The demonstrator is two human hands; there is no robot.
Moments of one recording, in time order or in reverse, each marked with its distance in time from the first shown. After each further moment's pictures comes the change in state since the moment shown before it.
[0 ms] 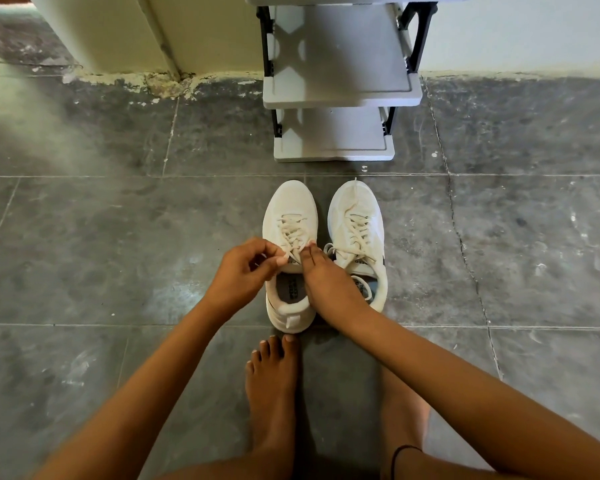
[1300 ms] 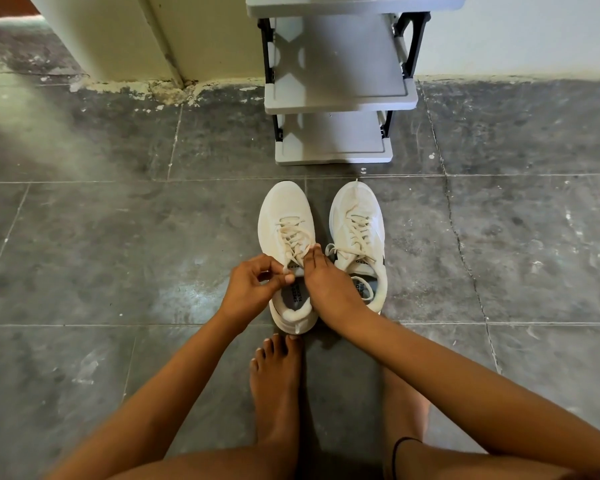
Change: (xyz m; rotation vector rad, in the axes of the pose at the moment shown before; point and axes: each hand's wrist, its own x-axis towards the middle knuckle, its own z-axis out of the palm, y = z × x) left_hand -0.013 -0.017 0.017 -0.136 0.059 -0.100; right_hand -0.007 -0.007 0.000 -0.087 0.012 0.030
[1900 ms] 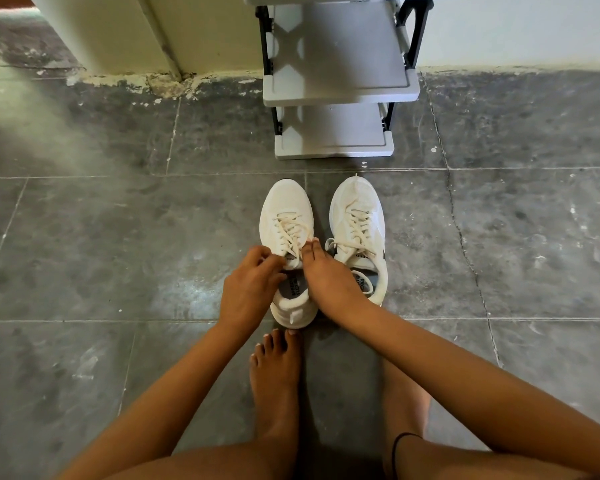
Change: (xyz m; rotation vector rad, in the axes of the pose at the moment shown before) left_hand -0.009 0.001 0.006 0.754 0.101 0.283; right_hand 0.005 0.001 -0.003 0.026 0.016 -0.002
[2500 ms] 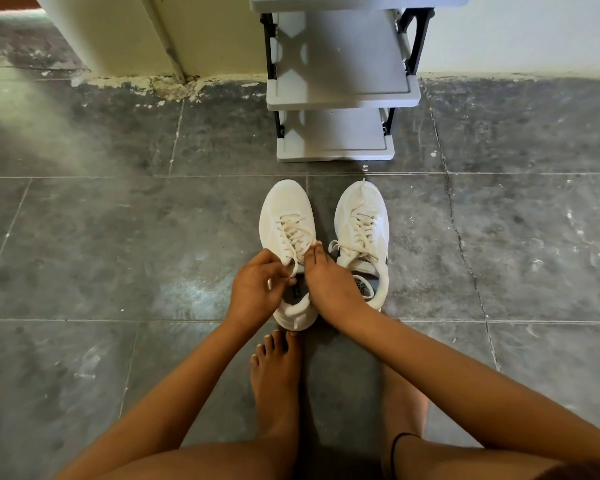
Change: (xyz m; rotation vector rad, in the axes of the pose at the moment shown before) left_hand 0.003 0.001 0.002 -0.250 0.015 -0.050; right_hand -0.002 -0.002 0.006 -0.034 -0.006 0.028
